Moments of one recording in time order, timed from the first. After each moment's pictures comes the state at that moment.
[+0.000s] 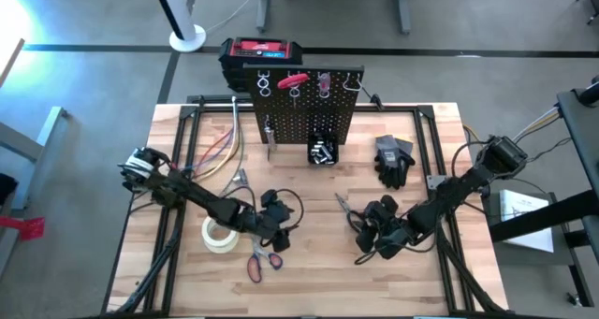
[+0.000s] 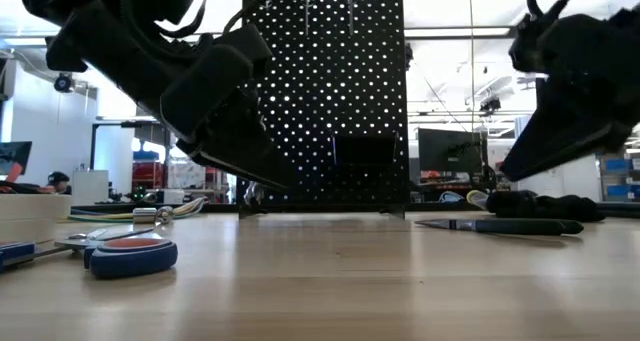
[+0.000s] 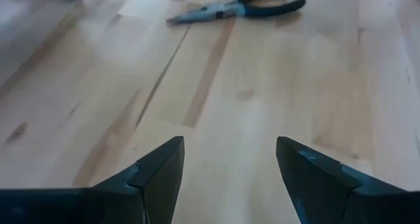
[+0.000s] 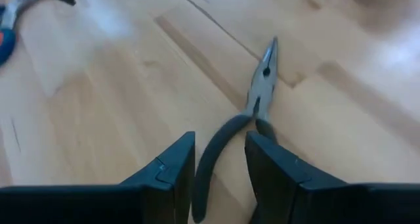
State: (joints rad) left arm -0.36 1.76 0.77 0.26 -0.48 -0.46; right arm 0.64 1.49 0.63 -0.27 0.69 1.15
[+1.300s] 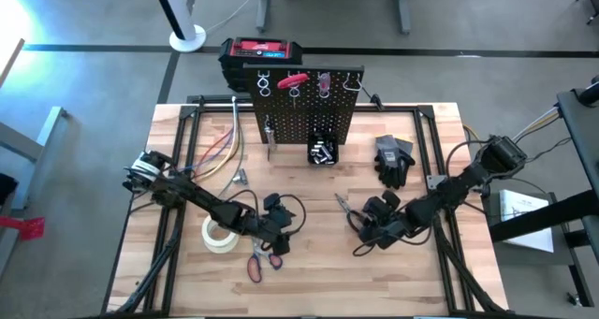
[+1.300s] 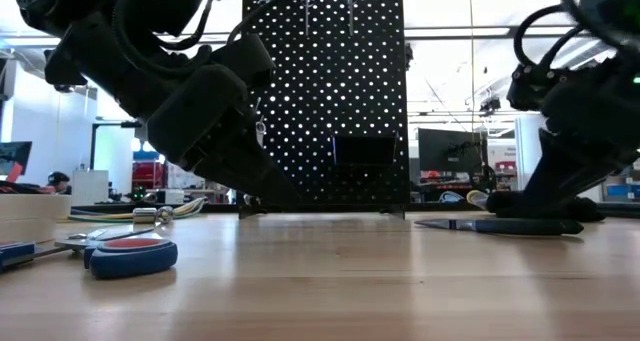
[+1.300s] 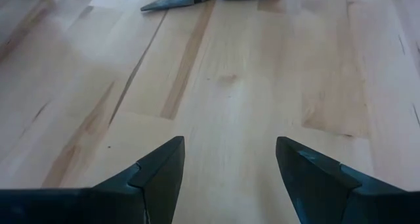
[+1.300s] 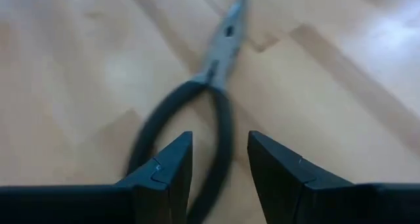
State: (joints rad) left arm -0.38 1.82 0.78 0.31 -0.45 -0.40; right arm 0.56 1.49 0.54 -0.23 0.58 1.09
